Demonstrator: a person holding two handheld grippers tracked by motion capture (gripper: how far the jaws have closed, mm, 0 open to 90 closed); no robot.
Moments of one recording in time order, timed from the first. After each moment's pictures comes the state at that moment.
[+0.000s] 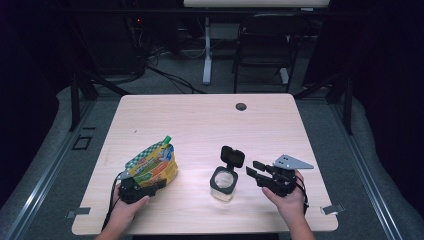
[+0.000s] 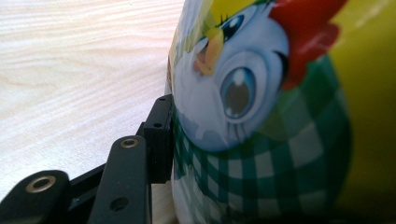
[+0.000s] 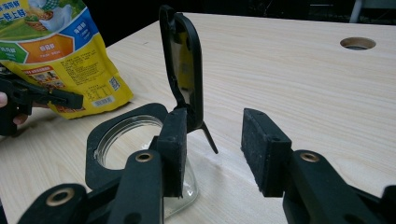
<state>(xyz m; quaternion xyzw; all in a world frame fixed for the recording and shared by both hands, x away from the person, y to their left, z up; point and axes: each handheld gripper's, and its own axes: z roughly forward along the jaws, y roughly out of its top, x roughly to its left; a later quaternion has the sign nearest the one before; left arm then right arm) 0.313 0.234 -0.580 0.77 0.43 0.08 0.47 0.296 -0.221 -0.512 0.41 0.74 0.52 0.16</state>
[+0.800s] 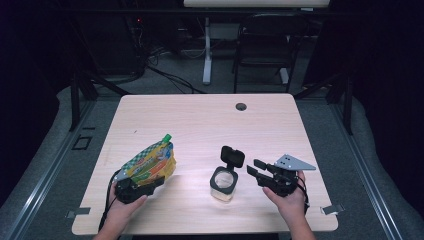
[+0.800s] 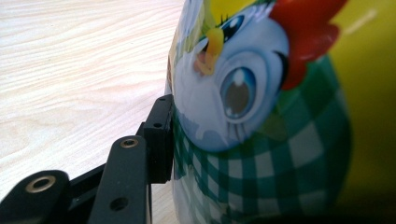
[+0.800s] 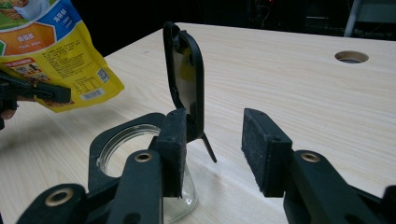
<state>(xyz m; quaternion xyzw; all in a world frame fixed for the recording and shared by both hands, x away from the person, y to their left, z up) 0.302 0.232 -0.553 0.77 0.40 0.12 0.48 0.293 -0.221 -0.508 0.40 0.73 0.53 0.18</state>
